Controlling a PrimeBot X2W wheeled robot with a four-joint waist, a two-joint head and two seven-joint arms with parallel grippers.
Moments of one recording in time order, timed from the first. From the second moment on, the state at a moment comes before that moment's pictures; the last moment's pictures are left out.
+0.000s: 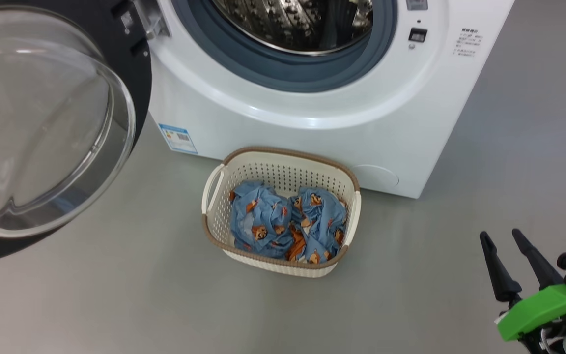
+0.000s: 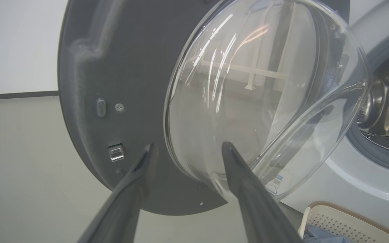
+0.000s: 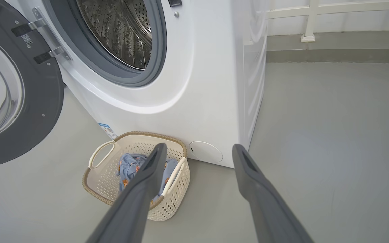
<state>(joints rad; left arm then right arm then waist) -0.31 0.28 0.39 0.55 -0.33 -0.13 -0.26 -0.18 -0.35 0.10 0.41 0.51 0.13 -0.25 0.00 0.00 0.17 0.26</state>
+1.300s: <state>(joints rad) -0.10 0.29 -0.07 0.27 -0.48 -0.13 -0.26 -0.10 -0.32 0.02 0.37 0.53 0.13 -0.25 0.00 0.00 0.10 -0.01</state>
